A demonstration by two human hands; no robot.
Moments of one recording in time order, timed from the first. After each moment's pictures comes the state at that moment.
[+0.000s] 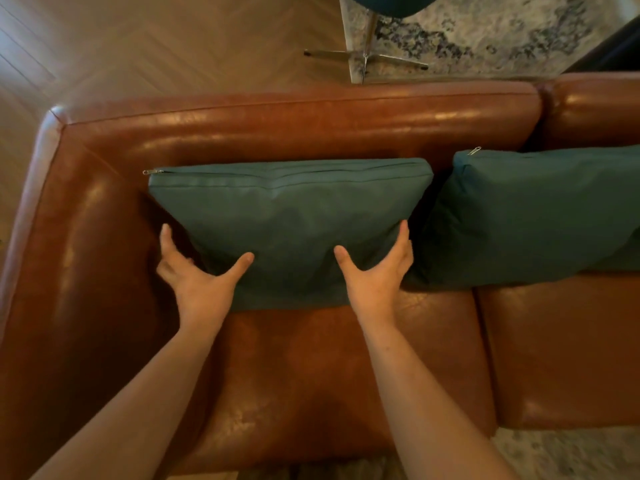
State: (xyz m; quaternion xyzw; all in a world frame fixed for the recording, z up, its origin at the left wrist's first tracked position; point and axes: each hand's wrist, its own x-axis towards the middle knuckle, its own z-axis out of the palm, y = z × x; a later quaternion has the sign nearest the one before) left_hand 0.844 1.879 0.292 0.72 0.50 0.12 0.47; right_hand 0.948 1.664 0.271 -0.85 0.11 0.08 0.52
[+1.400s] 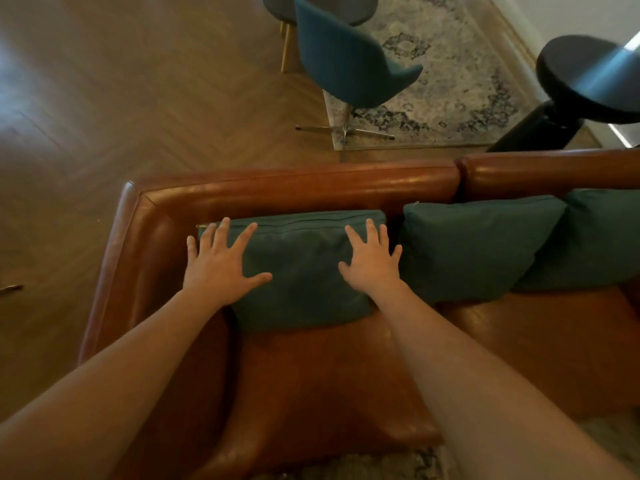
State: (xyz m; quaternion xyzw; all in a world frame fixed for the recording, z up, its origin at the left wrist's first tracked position) left_hand 0.859 1.910 0.441 0.97 0.19 -0.15 0.05; right_hand 0.985 1.659 0.430 -0.96 -0.15 0.24 0.07
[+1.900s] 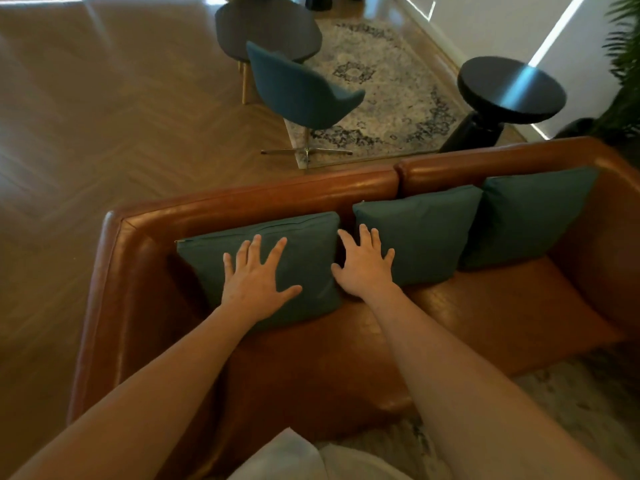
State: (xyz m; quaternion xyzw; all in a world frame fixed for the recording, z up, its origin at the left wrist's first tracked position) left_hand 0.834 1.788 0.496 0.98 0.10 -0.13 0.08; right_hand 0.923 1.581 0.511 -0.96 -0.10 0.21 0.13
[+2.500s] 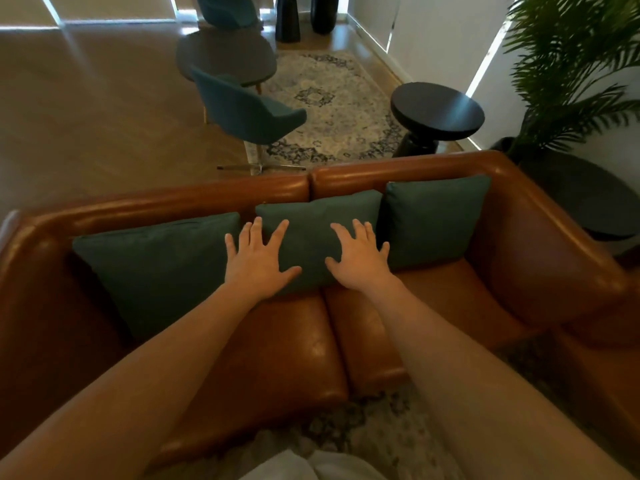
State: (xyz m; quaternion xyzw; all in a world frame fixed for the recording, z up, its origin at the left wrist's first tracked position) left_hand 0.879 1.505 0.545 0.99 0.08 -0.06 0.09; right_hand 0.940 1.299 0.566 -0.97 -0.12 0.17 0.13
